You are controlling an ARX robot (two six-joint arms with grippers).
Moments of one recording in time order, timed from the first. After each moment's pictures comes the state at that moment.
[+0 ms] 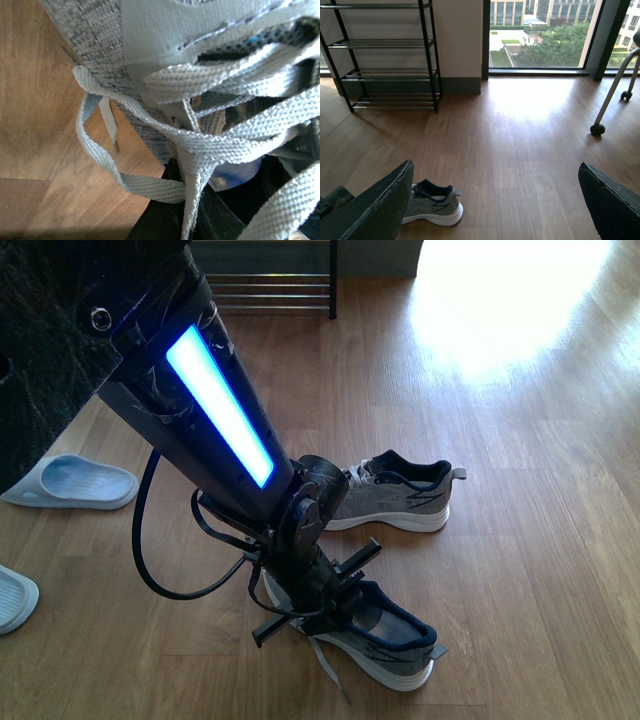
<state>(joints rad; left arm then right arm) -0.52 2.89 1.64 -0.15 0.39 -1.07 0.00 0.00 0.02 0.00 0.00 -0.01</state>
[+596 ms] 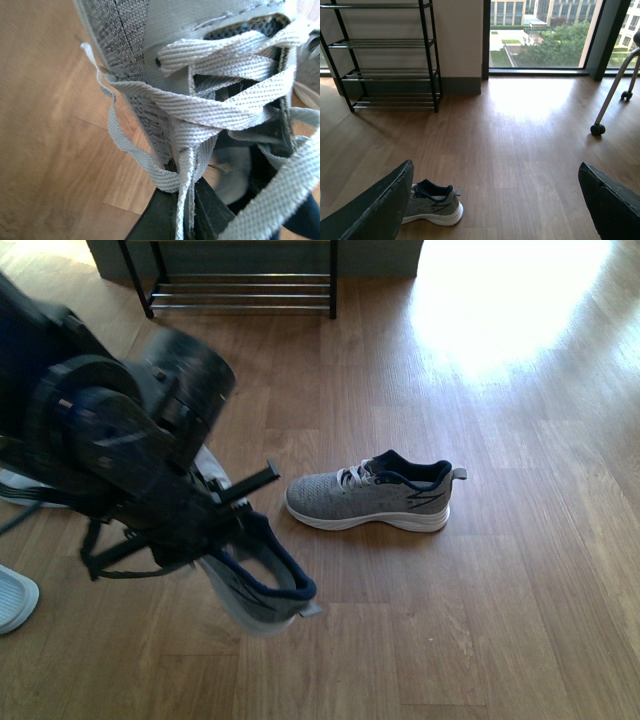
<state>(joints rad) -0.40 2.11 0.94 0.06 -0.13 -0.81 0.00 0.00 0.02 0.00 0.00 -0.01</state>
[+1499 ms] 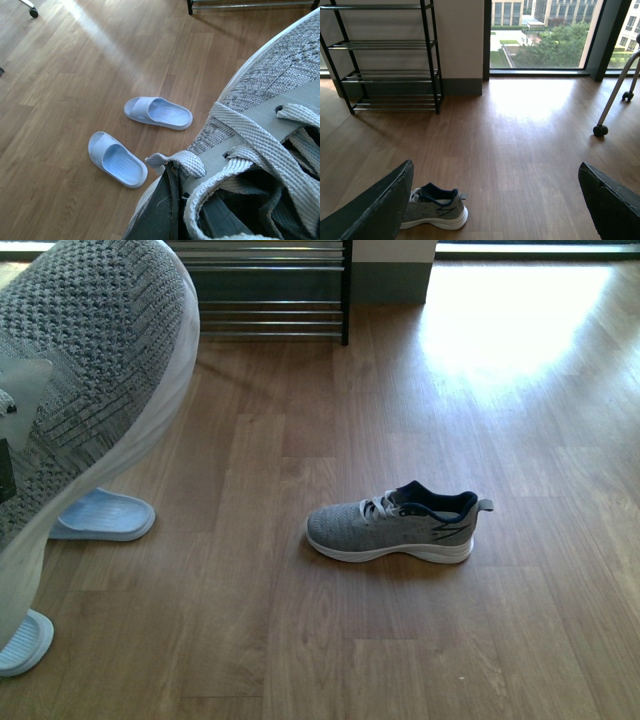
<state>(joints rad) -0.69 1.08 0.48 -0.16 -0.89 -0.47 0.00 0.00 0.02 0.00 0.00 -0.01</state>
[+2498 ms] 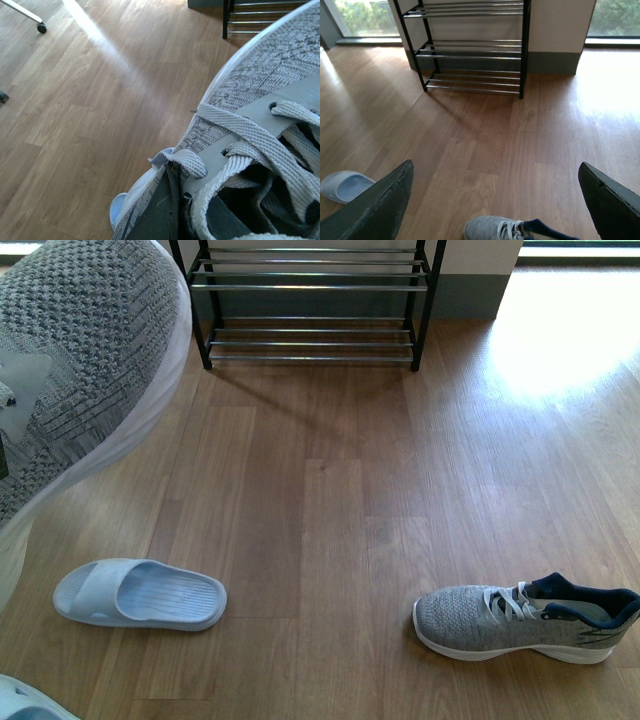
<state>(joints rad) -0.69 1.08 0.48 -0.16 -0.90 -0.46 -0.11 0.39 0.06 0.16 -0.37 -0.02</state>
